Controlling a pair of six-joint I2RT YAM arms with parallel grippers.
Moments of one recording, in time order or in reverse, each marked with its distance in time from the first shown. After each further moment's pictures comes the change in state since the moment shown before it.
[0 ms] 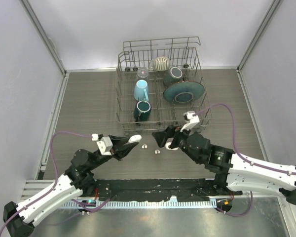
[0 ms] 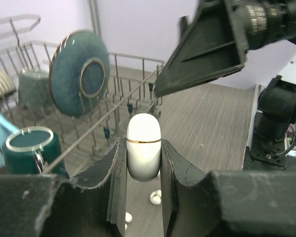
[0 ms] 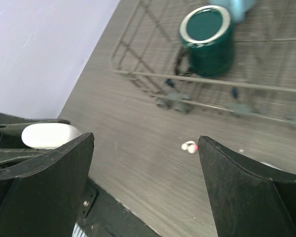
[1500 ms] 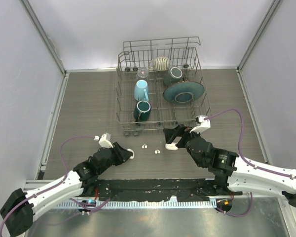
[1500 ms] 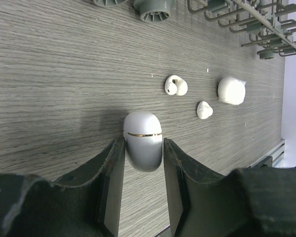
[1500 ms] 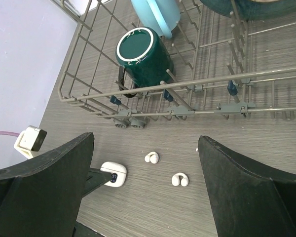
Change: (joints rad) left arm 0.001 0.225 -0.118 -0.455 -0.457 -1.042; right arm 0.000 -0.143 -0.118 -0.102 0.290 0.129
